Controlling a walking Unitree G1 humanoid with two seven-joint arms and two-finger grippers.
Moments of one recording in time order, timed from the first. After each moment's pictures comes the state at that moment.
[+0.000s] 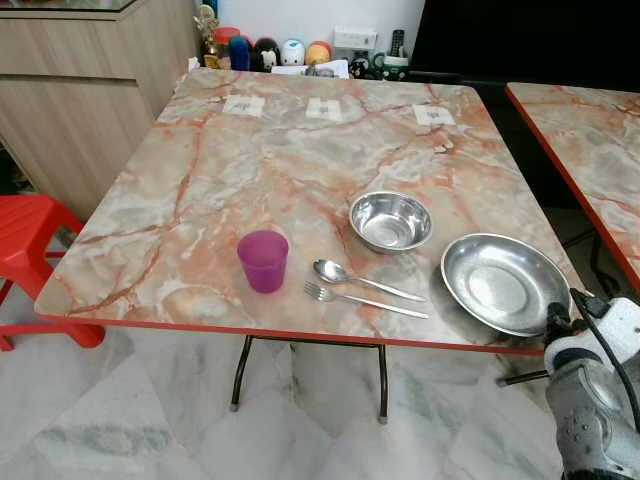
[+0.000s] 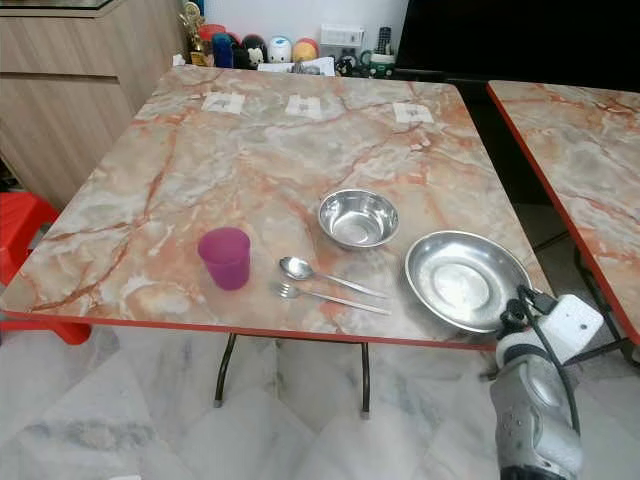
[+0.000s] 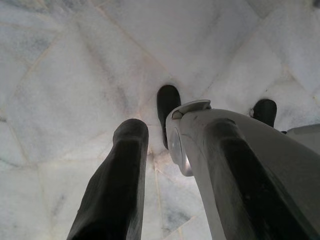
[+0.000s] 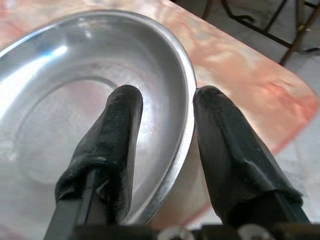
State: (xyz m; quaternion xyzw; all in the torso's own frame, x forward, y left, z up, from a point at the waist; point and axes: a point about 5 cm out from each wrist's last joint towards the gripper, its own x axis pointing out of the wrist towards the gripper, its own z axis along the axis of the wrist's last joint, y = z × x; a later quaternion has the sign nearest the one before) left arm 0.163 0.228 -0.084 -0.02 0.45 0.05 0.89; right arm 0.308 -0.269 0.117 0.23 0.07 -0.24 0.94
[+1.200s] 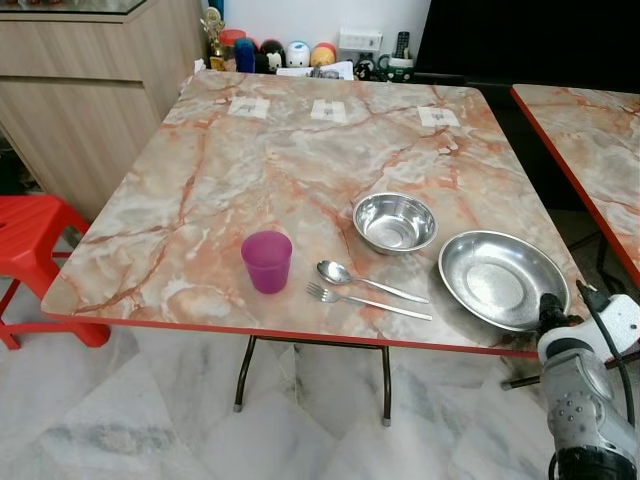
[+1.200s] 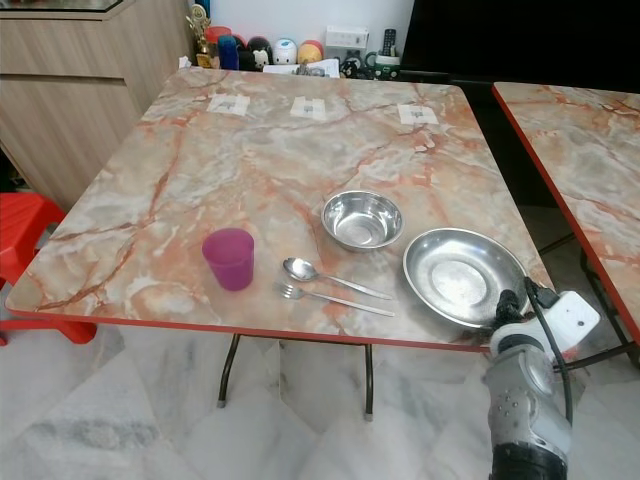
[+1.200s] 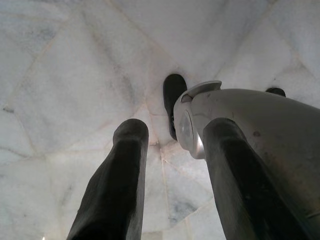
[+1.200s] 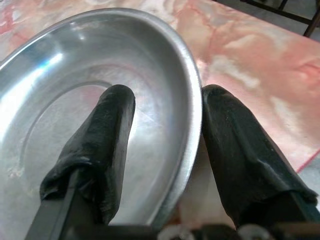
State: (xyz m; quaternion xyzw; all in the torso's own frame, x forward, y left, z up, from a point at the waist) left arm 0.148 0.231 -0.089 0.00 0.47 0.04 0.88; right arm 0.318 -0.271 0.110 0.29 0.07 -0.25 0.92
